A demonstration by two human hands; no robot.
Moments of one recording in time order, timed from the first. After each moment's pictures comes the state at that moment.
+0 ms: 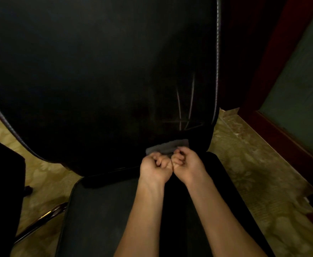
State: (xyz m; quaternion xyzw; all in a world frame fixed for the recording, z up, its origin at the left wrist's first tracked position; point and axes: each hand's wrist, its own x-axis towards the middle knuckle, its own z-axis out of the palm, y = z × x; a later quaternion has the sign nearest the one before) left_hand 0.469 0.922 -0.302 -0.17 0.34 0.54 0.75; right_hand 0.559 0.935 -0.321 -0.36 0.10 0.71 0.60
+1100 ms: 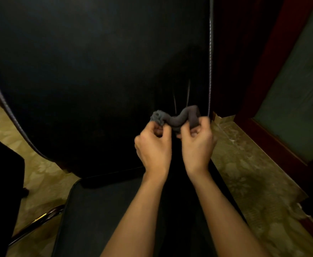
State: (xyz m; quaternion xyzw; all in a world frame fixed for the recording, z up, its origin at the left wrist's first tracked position) left_hand 0.490 0.920 -0.260 0.51 0.63 0.56 0.15; right_hand 0.574 0.924 -0.276 -0.62 -0.46 0.08 0.64
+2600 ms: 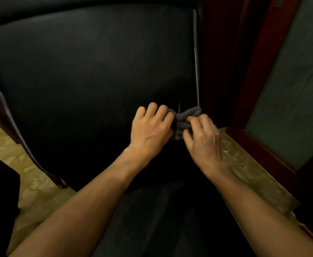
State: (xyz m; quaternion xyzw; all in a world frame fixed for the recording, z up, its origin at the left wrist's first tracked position) left_hand 0.462 0.963 -0.200 0.78 0.38 0.28 -0.42; right_hand 0.627 0.929 -0.239 -0.55 -0.67 -0.23 0.45
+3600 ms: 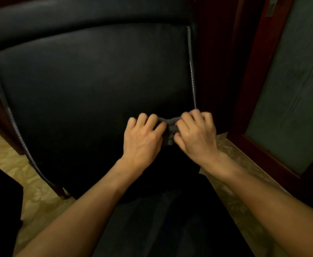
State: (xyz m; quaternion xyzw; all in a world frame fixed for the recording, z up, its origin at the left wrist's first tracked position) left_hand 0.446 0.957 -0.193 0.79 0.41 0.27 -0.36; right_hand 0.625 0.941 -0.200 -0.49 -0.73 -0.36 0.32
